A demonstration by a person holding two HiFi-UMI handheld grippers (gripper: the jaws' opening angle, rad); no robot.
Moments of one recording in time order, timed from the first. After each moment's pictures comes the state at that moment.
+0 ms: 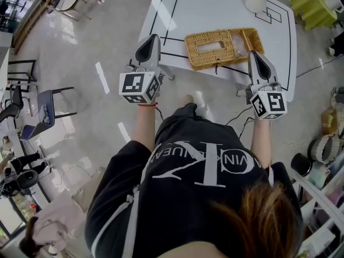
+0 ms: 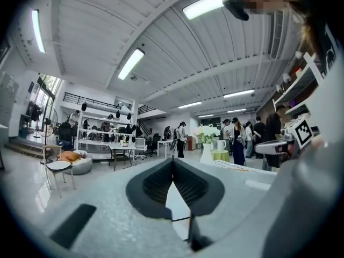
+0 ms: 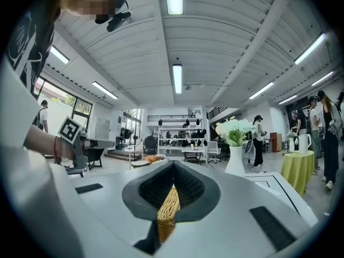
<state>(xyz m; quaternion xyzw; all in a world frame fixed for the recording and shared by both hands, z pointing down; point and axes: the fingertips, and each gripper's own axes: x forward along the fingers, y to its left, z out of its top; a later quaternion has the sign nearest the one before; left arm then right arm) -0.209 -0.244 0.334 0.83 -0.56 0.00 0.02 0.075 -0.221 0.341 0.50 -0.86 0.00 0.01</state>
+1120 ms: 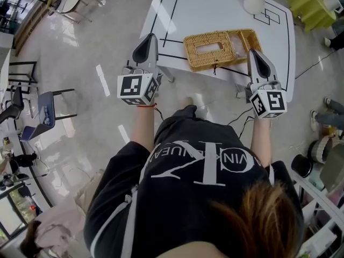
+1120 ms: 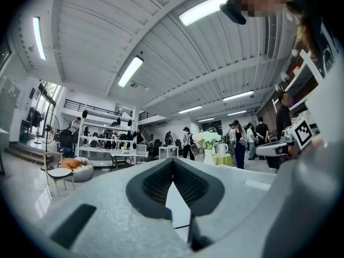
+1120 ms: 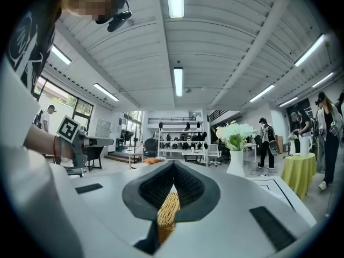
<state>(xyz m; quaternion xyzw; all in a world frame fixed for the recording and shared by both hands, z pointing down) -0.211 -0.238 0.311 0.83 -0.56 -0.01 -0.01 0.074 -0.221 0.327 0.50 -0.87 -0.01 0.00</state>
